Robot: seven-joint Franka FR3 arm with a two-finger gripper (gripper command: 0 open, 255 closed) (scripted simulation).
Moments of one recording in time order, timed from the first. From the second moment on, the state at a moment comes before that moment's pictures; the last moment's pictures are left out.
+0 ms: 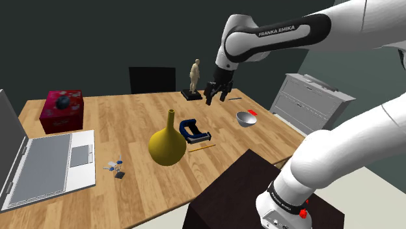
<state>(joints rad) -0.05 -0.43 0.02 -2.44 0.04 2.02 0.02</state>
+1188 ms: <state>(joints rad) -0.11 0.22 -0.03 -2.25 0.02 2.45 0.04</state>
